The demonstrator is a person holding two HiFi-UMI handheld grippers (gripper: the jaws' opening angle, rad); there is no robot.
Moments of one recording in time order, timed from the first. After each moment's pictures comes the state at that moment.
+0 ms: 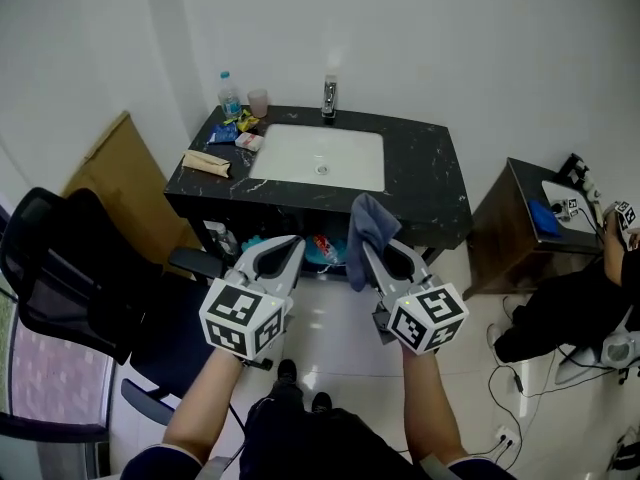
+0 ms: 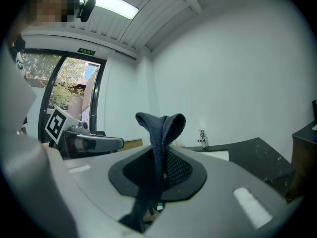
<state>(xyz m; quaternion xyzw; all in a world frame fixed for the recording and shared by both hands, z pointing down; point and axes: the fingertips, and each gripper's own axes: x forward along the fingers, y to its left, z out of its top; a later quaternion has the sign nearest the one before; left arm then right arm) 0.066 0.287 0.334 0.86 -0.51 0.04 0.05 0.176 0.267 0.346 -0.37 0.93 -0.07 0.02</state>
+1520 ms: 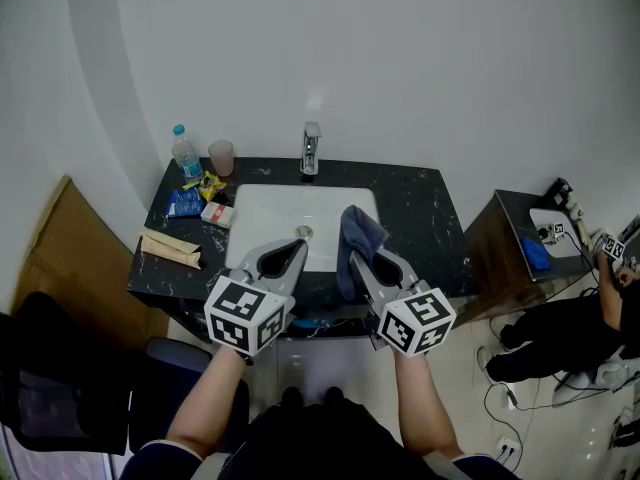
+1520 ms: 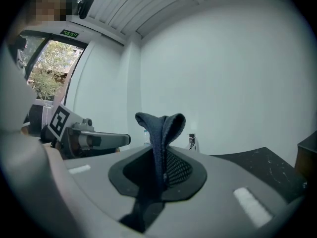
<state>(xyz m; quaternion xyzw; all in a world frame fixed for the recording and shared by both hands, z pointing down) 0.017 0.031 0.334 0.90 -0.42 0.02 0.07 0.112 0.034 0.349 -0.43 0.90 -0.07 -0.01</state>
